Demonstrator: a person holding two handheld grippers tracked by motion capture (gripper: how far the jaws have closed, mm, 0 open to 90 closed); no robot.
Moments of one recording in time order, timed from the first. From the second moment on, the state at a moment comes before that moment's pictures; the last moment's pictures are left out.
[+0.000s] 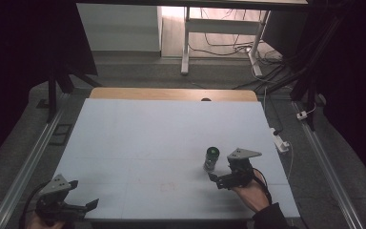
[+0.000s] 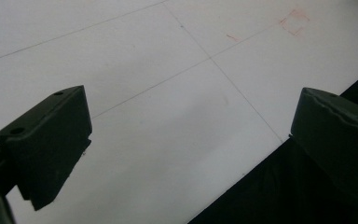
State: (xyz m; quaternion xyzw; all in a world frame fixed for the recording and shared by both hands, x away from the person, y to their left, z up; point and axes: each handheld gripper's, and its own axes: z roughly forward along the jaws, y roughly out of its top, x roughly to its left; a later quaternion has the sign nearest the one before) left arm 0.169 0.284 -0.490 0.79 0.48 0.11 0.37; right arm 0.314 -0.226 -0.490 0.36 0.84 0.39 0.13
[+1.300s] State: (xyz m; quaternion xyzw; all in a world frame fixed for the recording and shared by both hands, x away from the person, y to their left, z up) left arm 0.170 0.283 -0.491 0.79 0.47 0.11 0.37; right arm 0.338 -0.209 -0.503 0.31 0.86 0.38 0.15
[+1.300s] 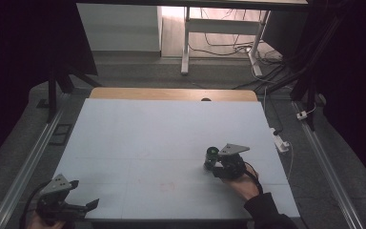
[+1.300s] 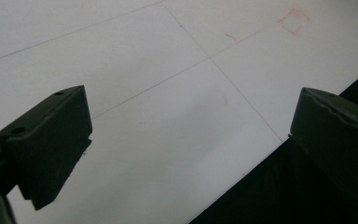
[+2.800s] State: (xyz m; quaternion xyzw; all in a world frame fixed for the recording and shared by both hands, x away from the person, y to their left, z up) left arm 0.170 0.284 -0.491 0.79 0.48 0.11 0.37; right arm 0.379 -0.146 -0.471 0.31 0.86 0.39 0.14
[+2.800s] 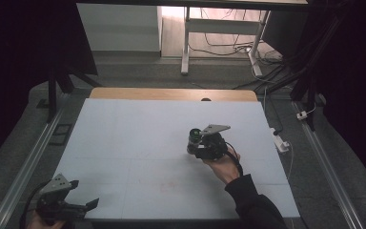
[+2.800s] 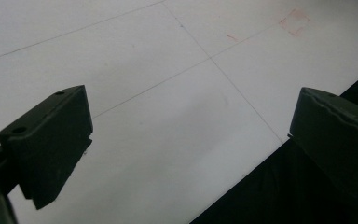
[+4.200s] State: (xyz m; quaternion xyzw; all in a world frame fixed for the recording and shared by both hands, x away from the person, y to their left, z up) left arm 0.170 0.284 -0.491 0.79 0.47 0.11 0.37; right arm 0.429 -0.078 -0.499 0.30 0.87 0.37 0.14
